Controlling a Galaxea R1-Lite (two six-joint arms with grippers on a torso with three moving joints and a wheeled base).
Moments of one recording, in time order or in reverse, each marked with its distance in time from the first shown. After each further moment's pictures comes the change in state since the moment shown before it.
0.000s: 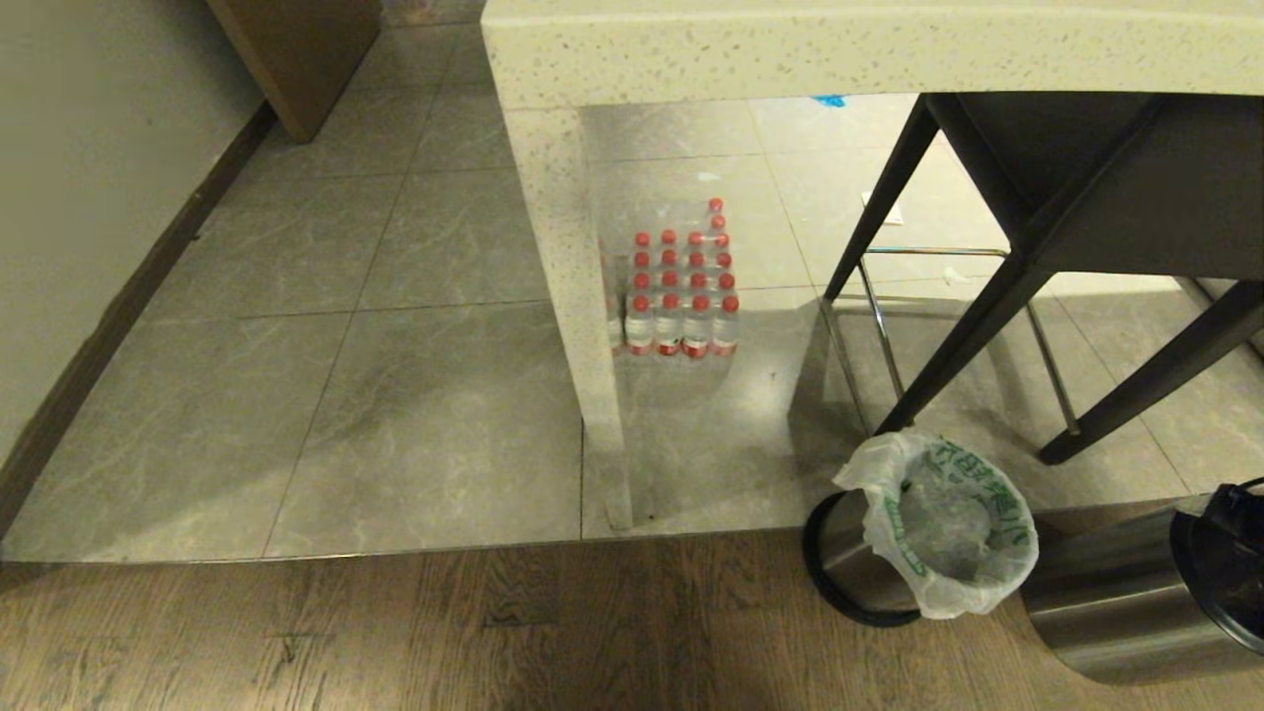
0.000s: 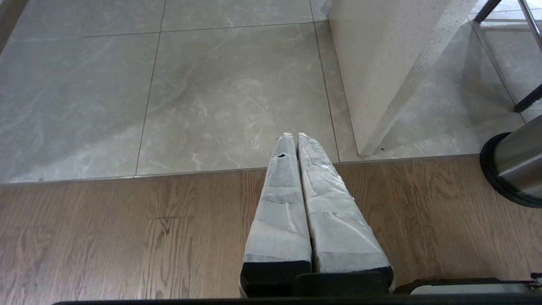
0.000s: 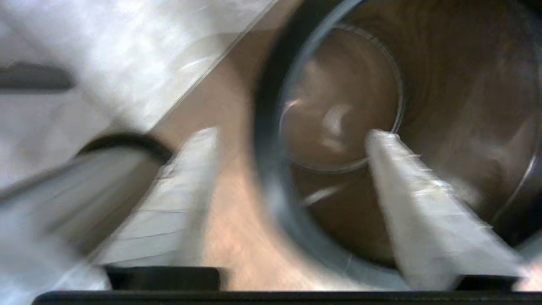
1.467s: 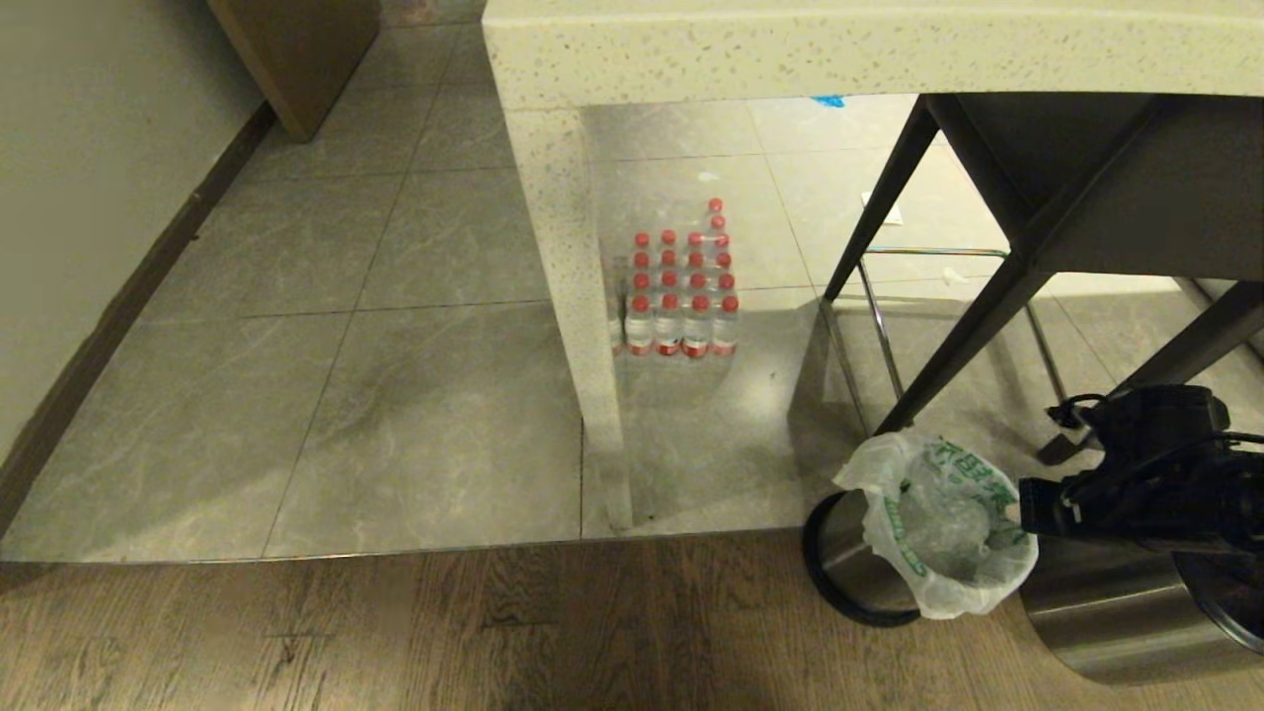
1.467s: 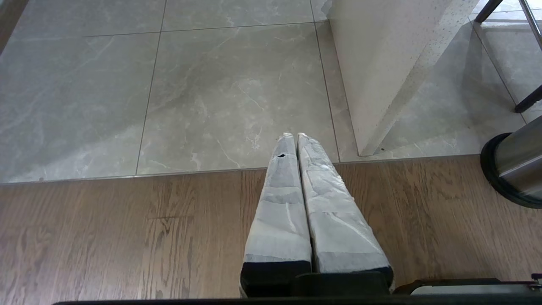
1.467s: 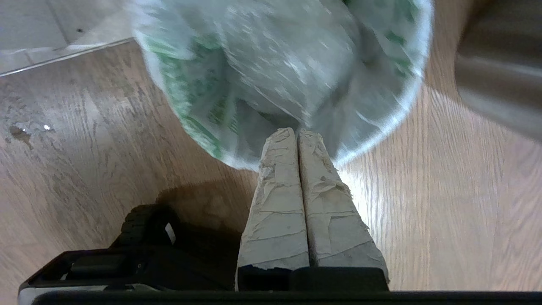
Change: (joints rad) left arm 0.000 0.000 0.000 0.000 -0.001 0.000; right arm 0.588 -0.418 0.452 0.068 -0.083 -0.087
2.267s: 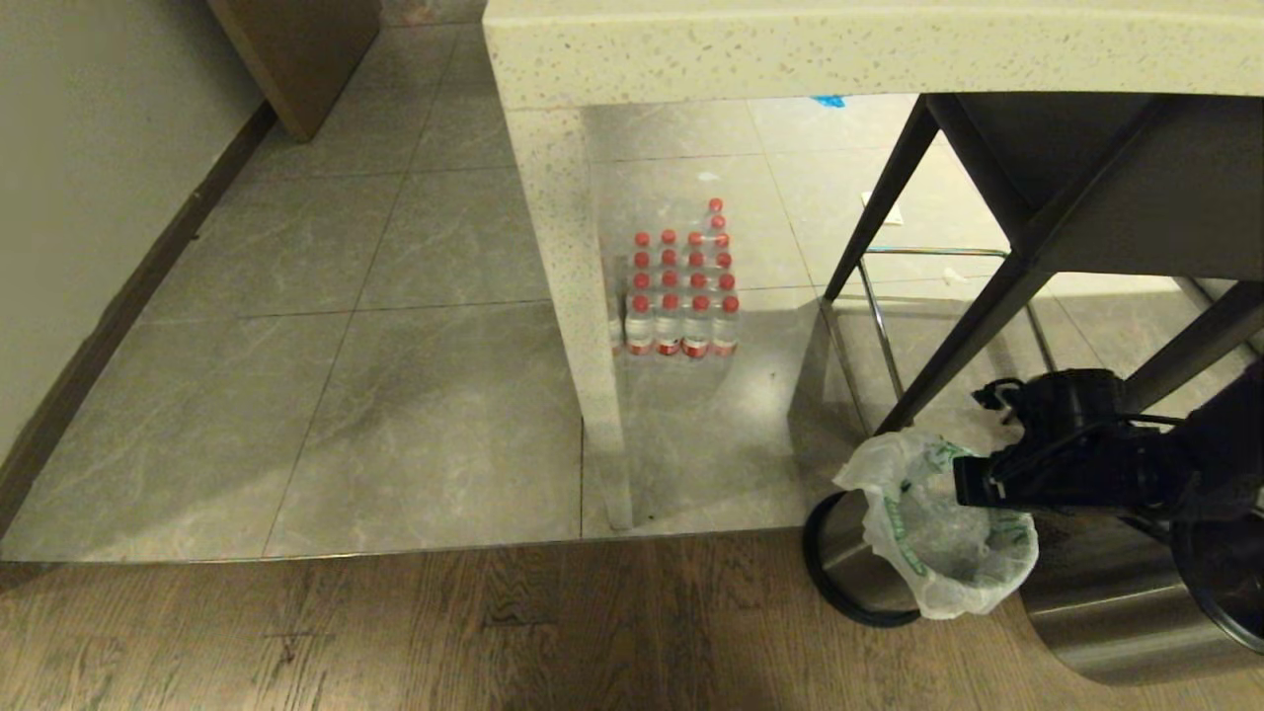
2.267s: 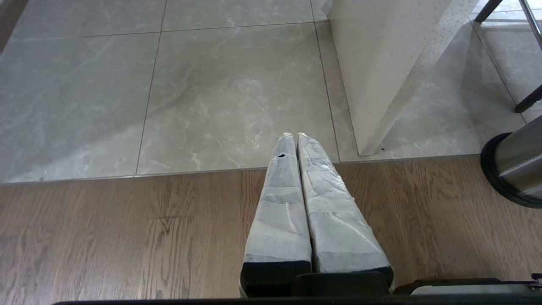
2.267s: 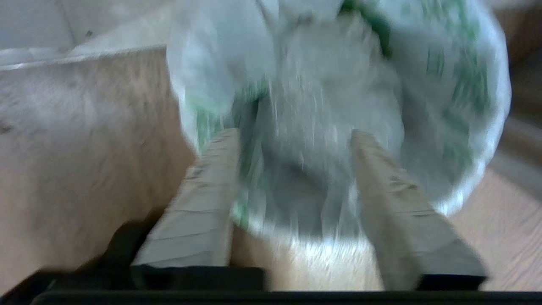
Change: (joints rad) left arm 0.000 0.000 0.000 0.000 0.001 0.001; right arm 0.102 0.171 -0.195 -0.019 -0.058 -0.023
